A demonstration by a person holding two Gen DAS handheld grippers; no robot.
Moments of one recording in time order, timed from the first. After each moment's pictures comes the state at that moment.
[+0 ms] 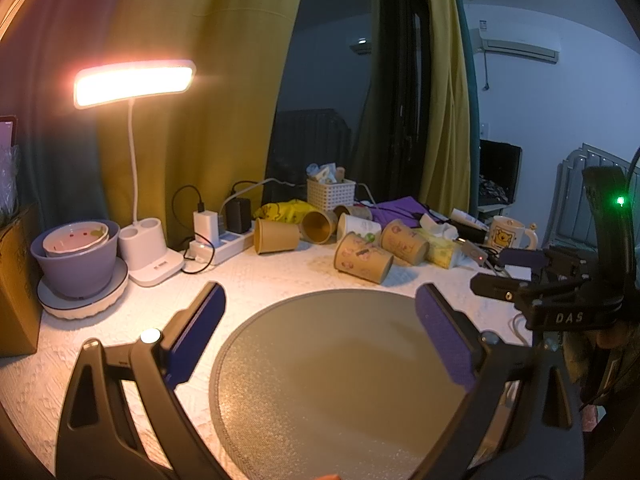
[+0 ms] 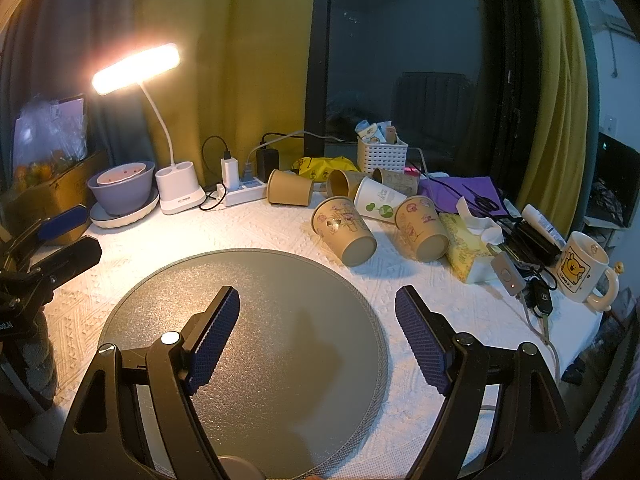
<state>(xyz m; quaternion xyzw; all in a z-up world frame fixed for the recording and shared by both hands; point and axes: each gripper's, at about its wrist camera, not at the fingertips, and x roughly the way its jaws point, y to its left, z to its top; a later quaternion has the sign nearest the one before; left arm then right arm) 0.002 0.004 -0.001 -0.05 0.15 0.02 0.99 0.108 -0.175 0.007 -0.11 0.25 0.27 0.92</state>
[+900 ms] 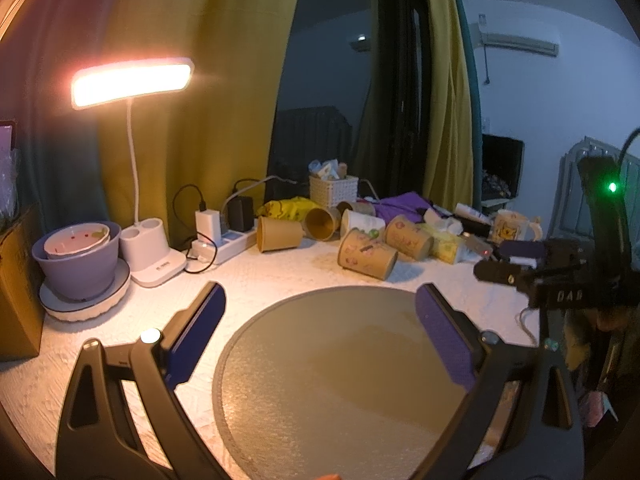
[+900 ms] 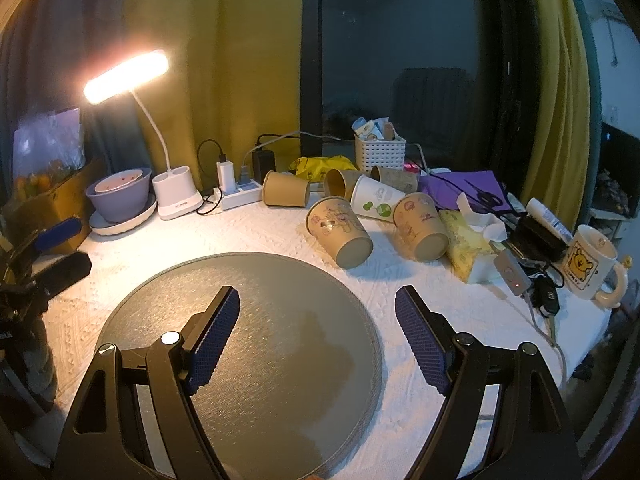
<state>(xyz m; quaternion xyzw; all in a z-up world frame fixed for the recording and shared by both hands) 0.009 0.004 -0.005 -0.04 0.15 0.03 0.99 0.131 -0.190 0.002 -0.09 0.25 0.29 0.92</state>
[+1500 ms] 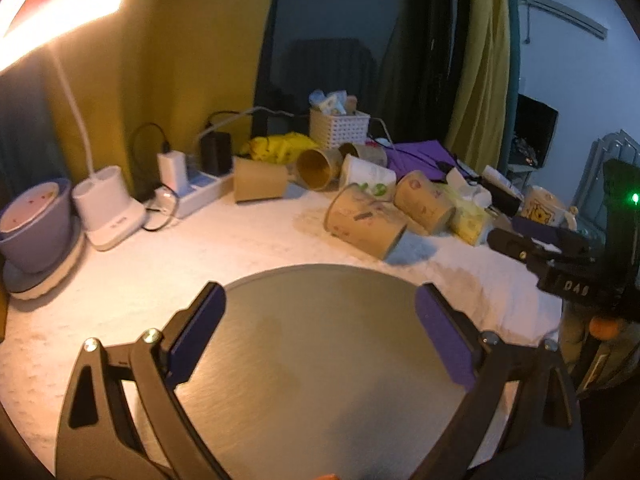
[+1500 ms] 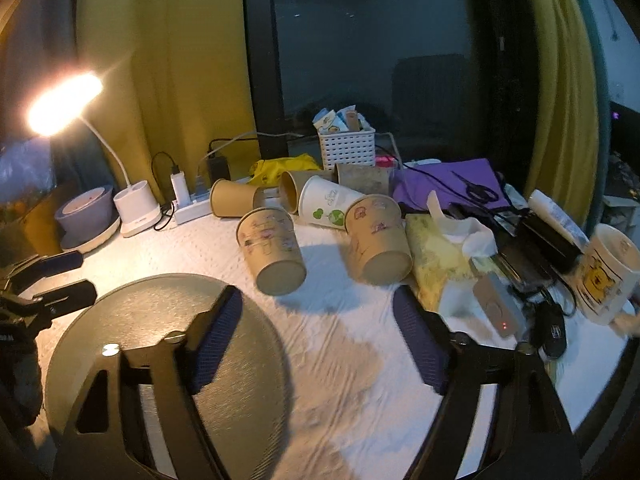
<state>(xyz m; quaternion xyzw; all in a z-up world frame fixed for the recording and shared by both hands) 0.129 -0.034 -0.015 -0.09 0.29 0.06 0.95 0.239 -0.233 -0.013 -0.07 0.27 0.30 0.91</state>
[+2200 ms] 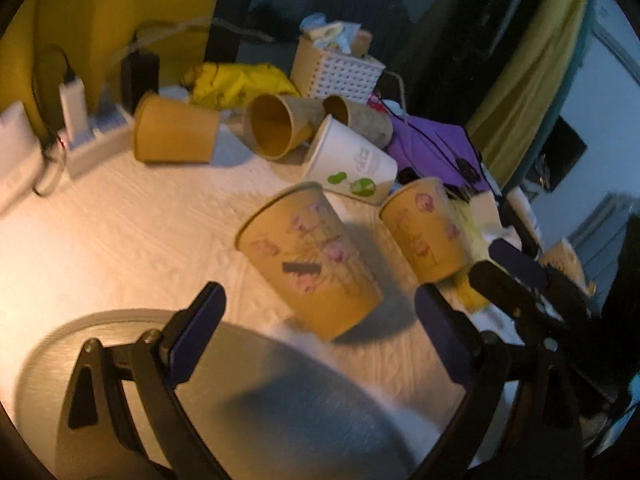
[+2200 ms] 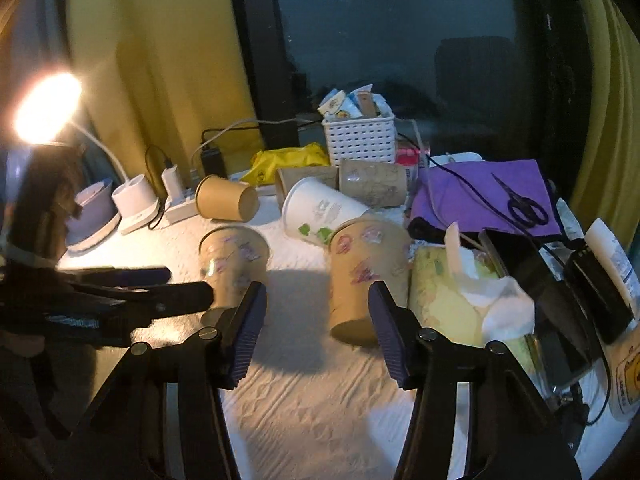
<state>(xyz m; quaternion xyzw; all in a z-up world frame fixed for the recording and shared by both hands) 0.293 -0.049 -0.051 -0.23 0.39 0.06 0.89 0.345 -0.224 -0.020 -0.07 0.30 0.37 0.87</state>
